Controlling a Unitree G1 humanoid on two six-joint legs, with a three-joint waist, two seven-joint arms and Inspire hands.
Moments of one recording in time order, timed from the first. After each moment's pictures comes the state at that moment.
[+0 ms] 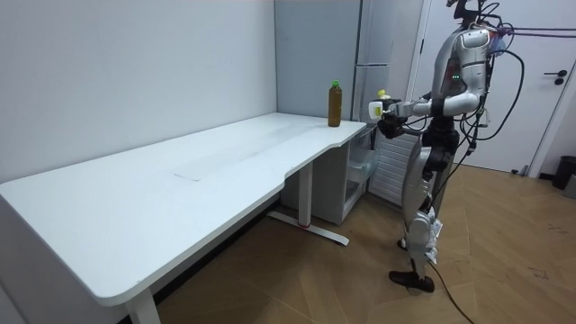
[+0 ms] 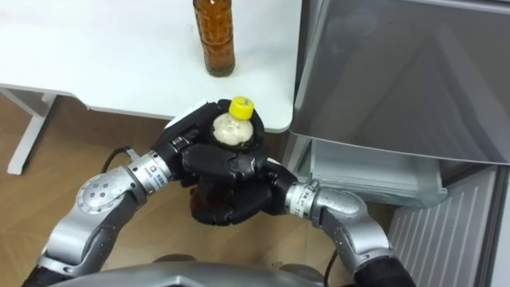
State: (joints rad) left arm 0.19 0.26 -0.31 -0.12 -0.27 0.08 -0.52; right arm 0.09 -0.24 0.35 0.34 0.38 0.07 0.84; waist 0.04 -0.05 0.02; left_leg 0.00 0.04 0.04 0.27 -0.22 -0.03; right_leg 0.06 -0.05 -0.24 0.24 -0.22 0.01
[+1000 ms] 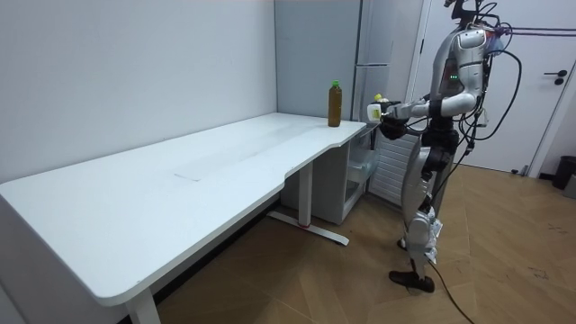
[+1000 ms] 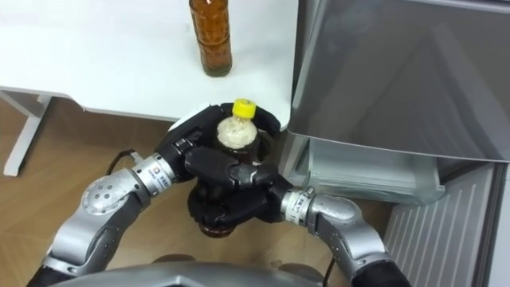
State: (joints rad) left arm 0.19 0.25 -0.30 -0.08 -0.28 0.08 -0.50; right arm 0.10 -0.24 0.40 0.36 0.39 0.07 0.82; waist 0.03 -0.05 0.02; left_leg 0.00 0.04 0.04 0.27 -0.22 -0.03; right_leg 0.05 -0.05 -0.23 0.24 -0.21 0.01
